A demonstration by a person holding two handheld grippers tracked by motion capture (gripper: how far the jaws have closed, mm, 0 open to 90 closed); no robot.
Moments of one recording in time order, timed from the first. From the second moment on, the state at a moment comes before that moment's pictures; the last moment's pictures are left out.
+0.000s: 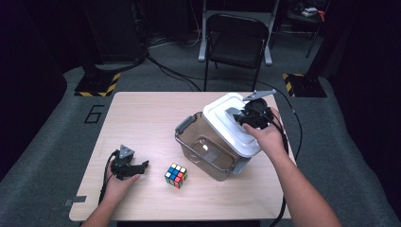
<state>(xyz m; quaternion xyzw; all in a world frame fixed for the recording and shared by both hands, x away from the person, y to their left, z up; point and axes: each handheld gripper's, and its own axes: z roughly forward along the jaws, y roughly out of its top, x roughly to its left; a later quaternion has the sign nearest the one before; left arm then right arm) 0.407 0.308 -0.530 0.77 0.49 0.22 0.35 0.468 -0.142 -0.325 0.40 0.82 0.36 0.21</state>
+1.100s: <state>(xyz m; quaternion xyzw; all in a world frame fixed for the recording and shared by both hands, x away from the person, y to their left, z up) 0.407 0.308 -0.530 0.77 0.49 0.22 0.35 0.481 -0.211 -0.342 0.48 0.78 0.33 0.25</state>
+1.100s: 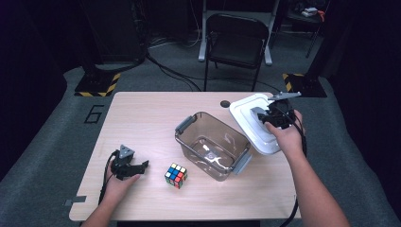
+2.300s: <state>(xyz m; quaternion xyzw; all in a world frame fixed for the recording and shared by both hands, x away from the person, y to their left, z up) 0.407 0.308 -0.530 0.77 0.49 0.22 0.35 0.475 -0.238 -0.384 0.51 0.76 0.31 0.25</state>
